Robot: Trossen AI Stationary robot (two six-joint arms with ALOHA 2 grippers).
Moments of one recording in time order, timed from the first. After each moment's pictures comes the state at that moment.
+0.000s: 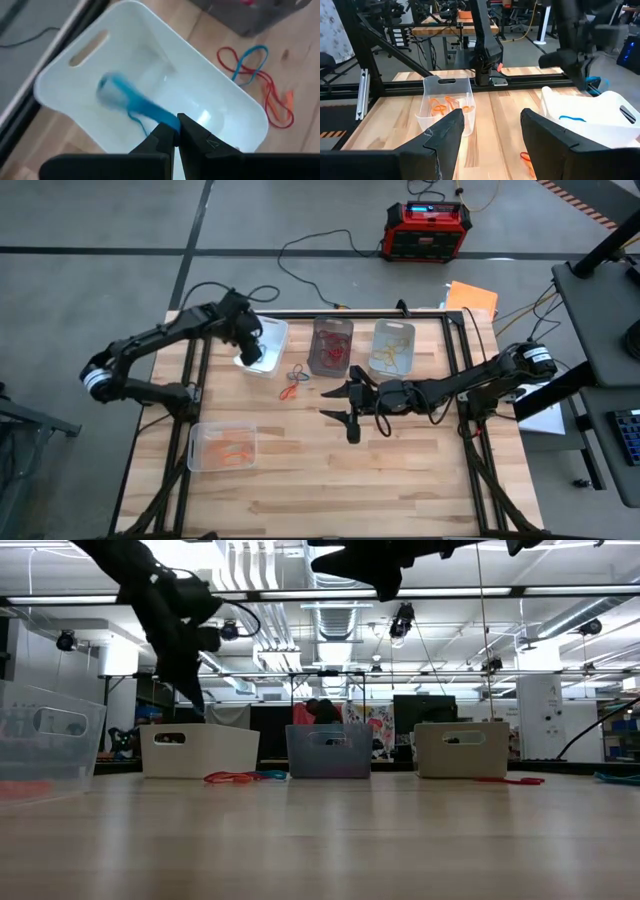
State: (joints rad) left arm 0.77 1.26 0.92 -0.71 0.12 0.23; right arm 0.19 1.52 0.91 0.44 0.24 0.05
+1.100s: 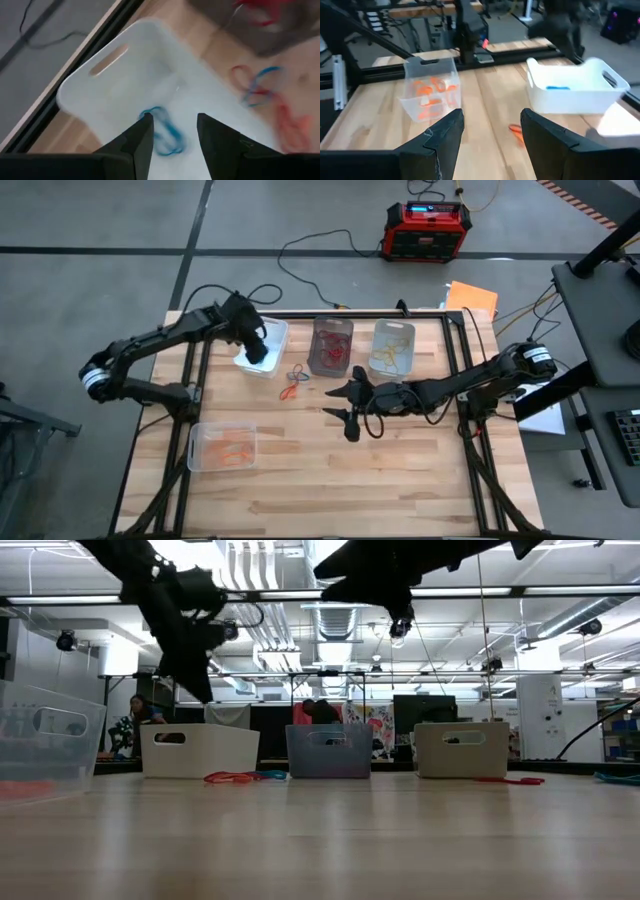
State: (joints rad) left arm 0.70 1.26 0.92 -0.65 -0.01 0.12; right arm 0.19 1.52 0.91 0.33 0.31 0.14
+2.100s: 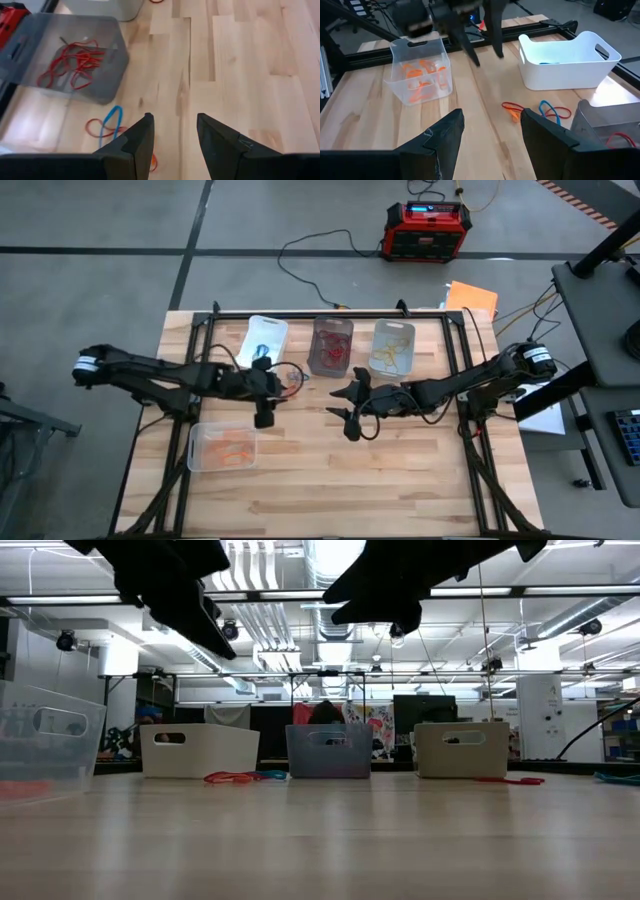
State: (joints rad) left arm -0.08 1.18 0.82 -0.43 -0.23 -0.03; right arm 0.19 1.52 0.91 0.21 0.34 0.22
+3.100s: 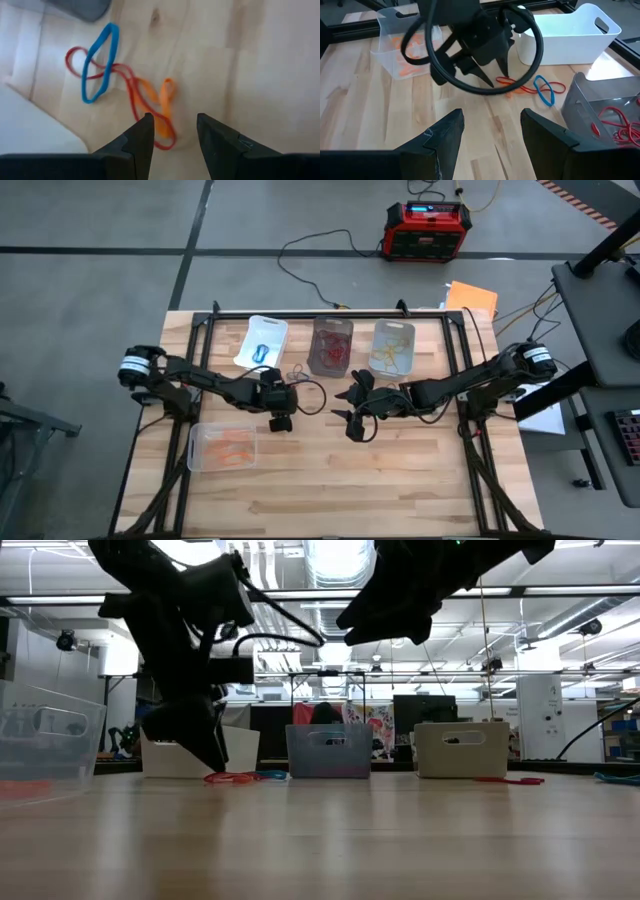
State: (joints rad) left arm -0.07 1.62 0.80 -0.38 -0.40 -0.15; right arm 0.19 1.51 0.91 0.08 0.34 0.25
